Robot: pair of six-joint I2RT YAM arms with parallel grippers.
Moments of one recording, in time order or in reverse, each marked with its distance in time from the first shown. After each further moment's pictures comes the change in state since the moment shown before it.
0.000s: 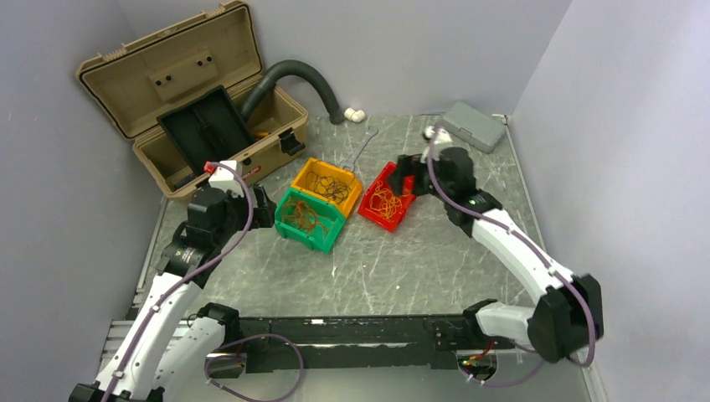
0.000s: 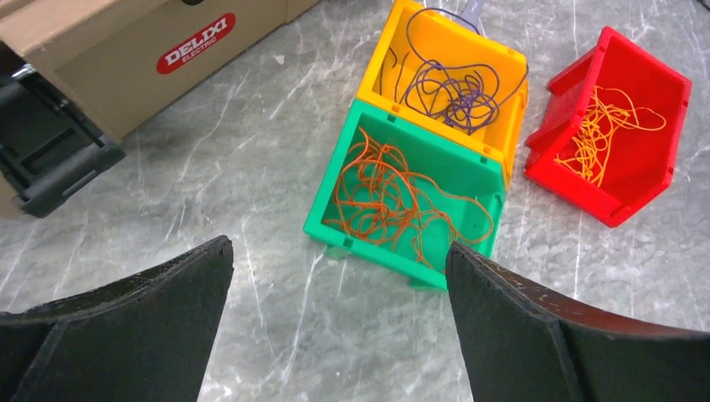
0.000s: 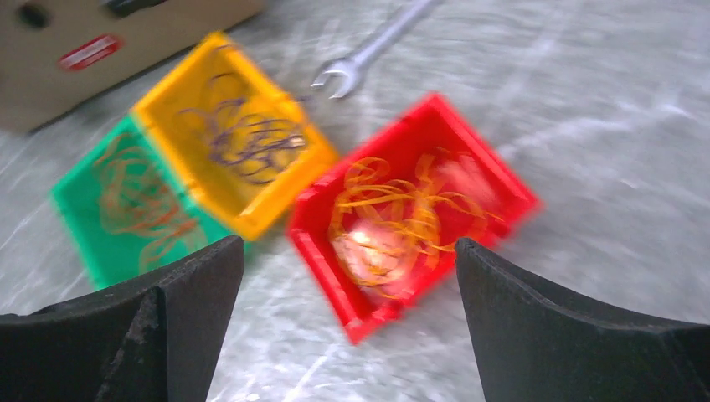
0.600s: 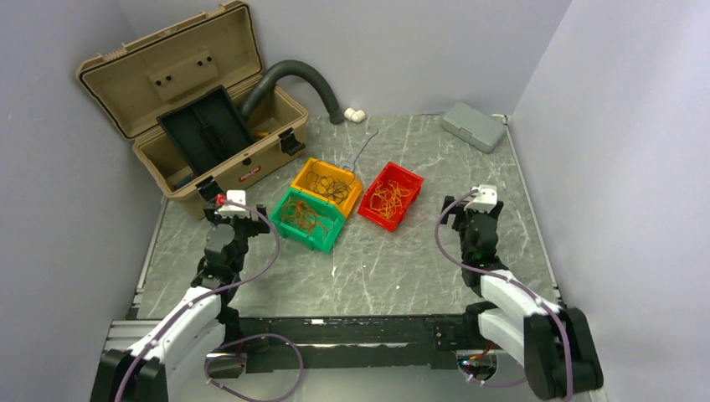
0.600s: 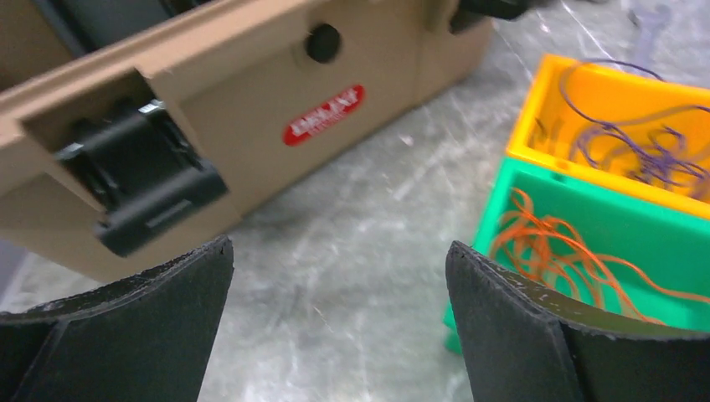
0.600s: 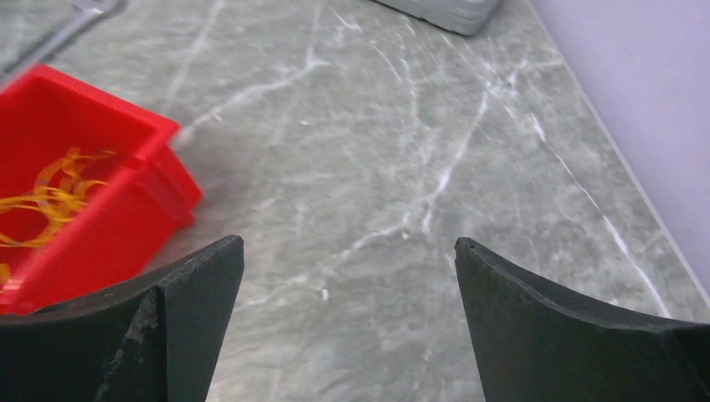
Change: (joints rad) left arm -0.005 0.003 -0.579 0.874 -0.237 0.274; right arm -0.285 -0.328 -0.743 0.642 0.413 -0.169
